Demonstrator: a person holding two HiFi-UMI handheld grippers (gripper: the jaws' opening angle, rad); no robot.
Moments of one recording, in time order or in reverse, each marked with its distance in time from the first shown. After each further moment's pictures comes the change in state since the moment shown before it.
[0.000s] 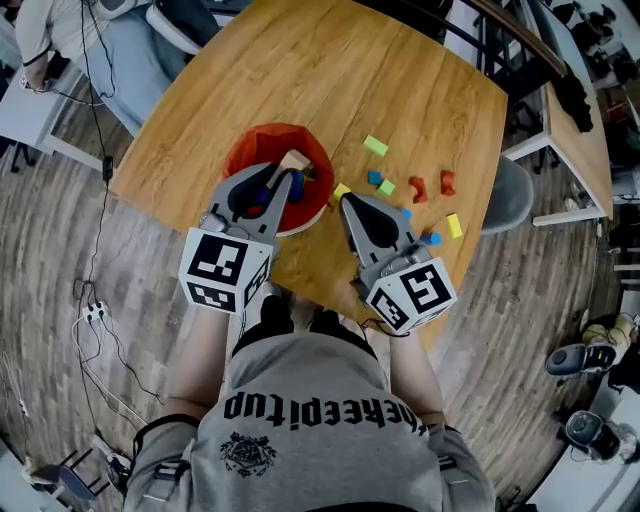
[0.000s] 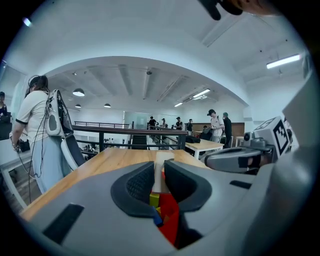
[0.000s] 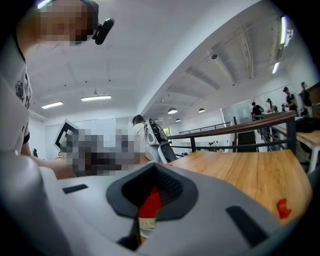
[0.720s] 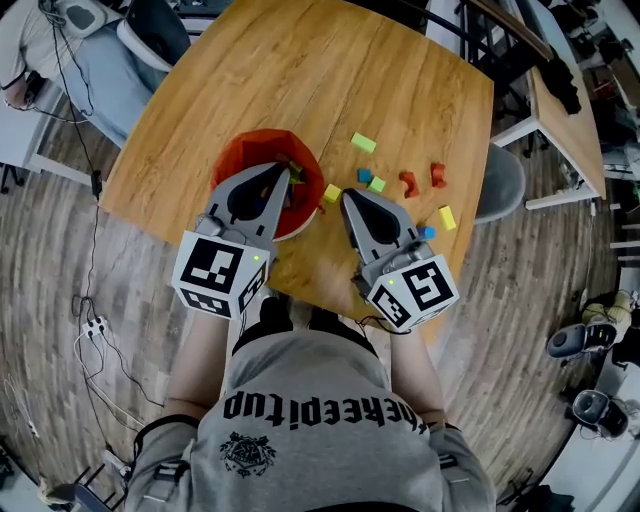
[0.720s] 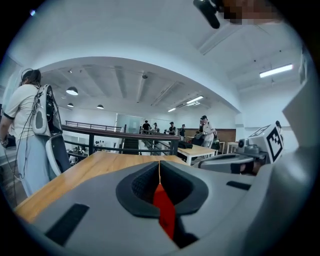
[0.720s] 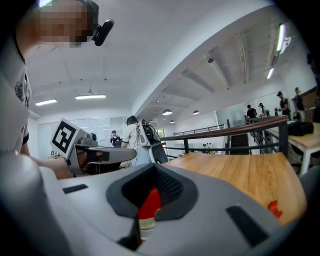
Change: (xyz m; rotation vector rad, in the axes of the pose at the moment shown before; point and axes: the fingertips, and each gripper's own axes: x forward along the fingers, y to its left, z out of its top) left arm 0.014 -0.012 0.019 -0.014 -0.057 -0.103; right arm -0.003 -0.019 0.008 -0.003 -0.011 -0.079
